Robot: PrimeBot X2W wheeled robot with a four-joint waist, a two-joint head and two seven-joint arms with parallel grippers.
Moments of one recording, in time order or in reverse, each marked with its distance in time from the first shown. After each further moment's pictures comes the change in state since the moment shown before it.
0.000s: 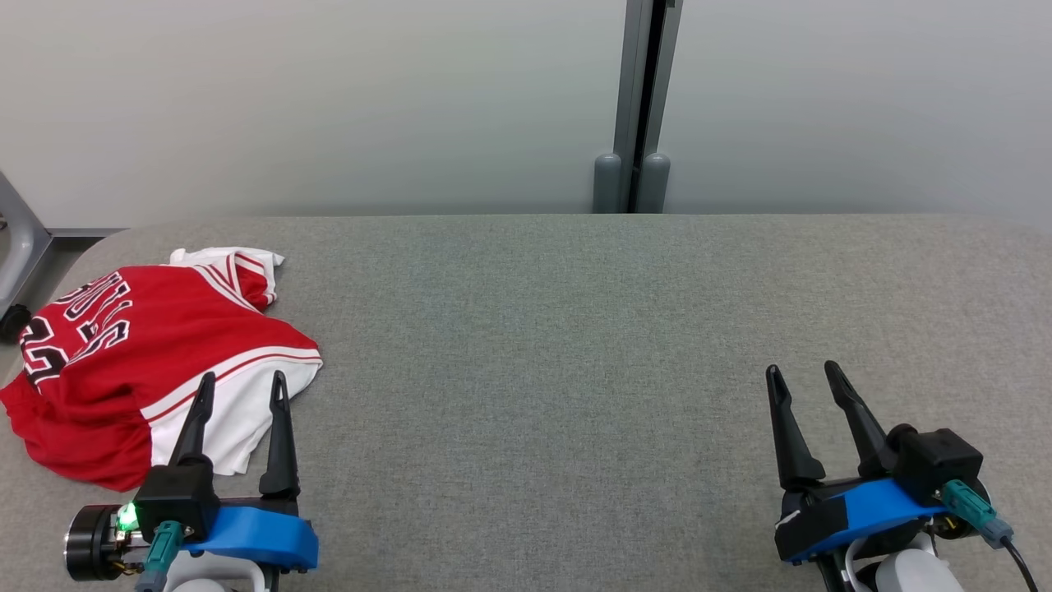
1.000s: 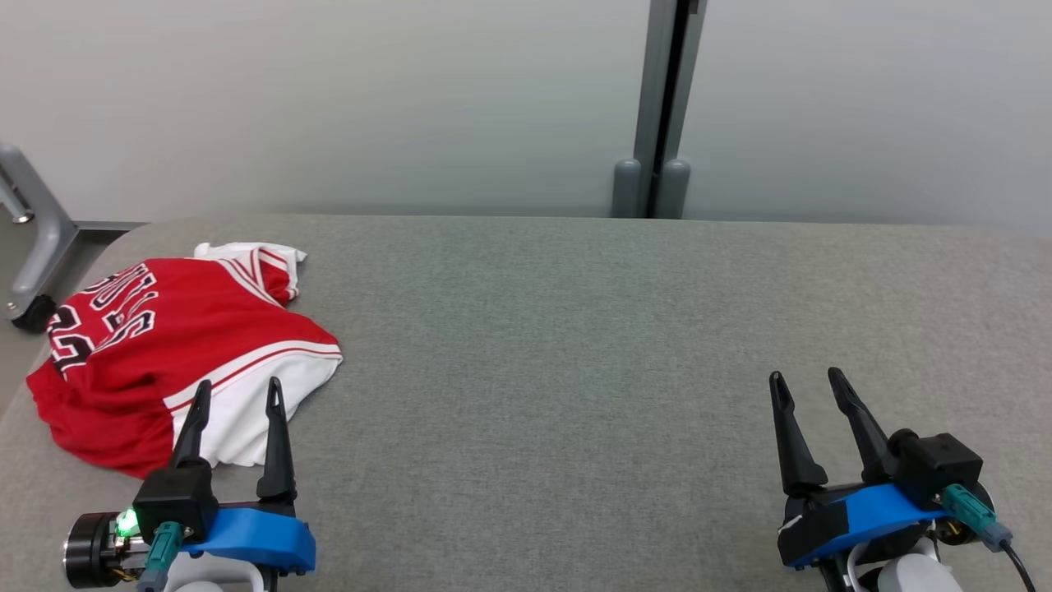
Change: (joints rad) left arm -0.004 -0.009 0.015 0.033 0.008 0.011 0.000; right arm 0.006 0.000 -0.015 0.012 -0.016 0.000 0.000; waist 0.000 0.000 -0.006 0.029
